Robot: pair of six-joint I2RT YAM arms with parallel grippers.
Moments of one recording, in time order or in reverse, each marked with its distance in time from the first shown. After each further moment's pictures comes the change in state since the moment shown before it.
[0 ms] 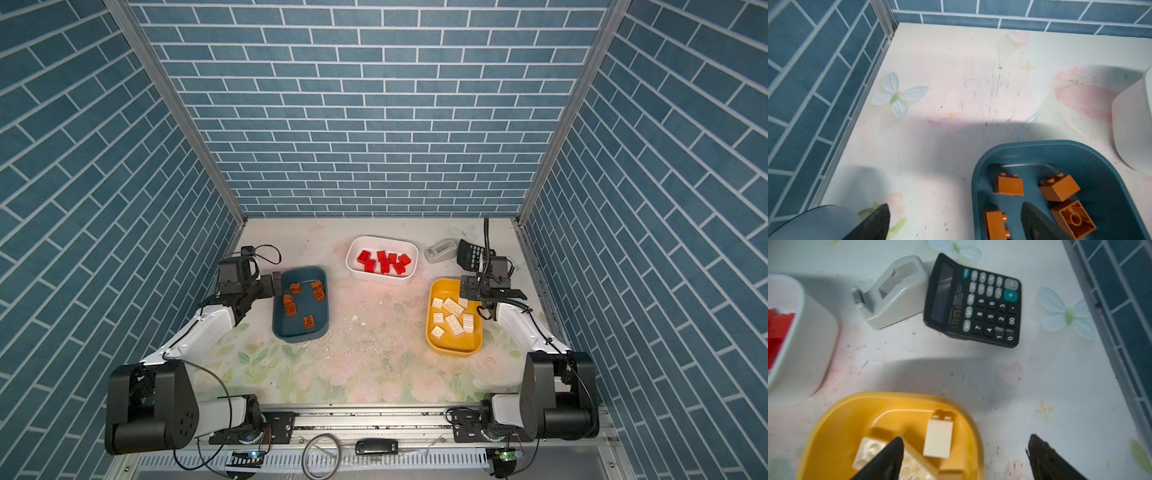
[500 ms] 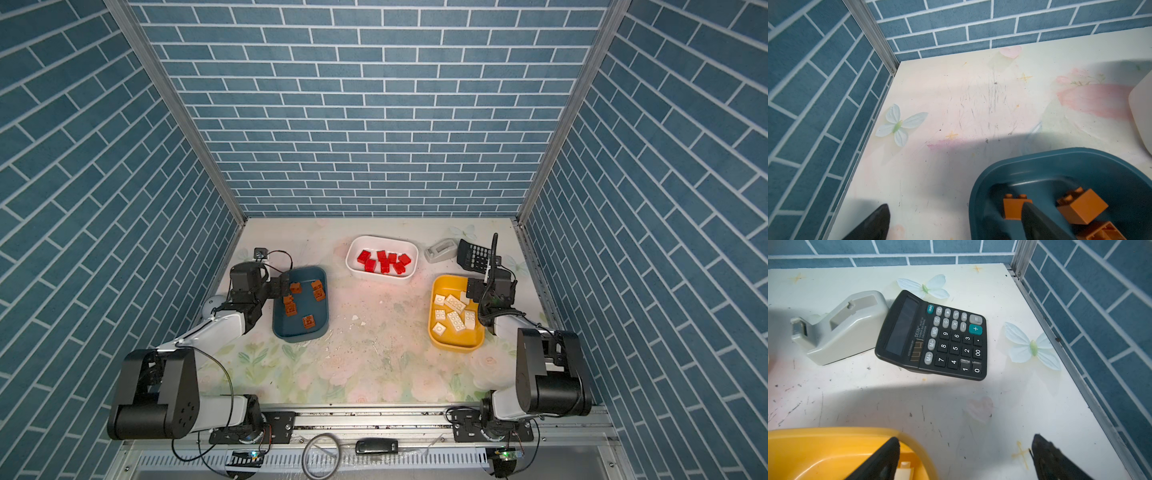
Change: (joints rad) left arm -0.059 0.056 -0.099 0.284 -0.076 0.113; right arm -0.062 0.088 -0.222 0.552 0.045 -0.066
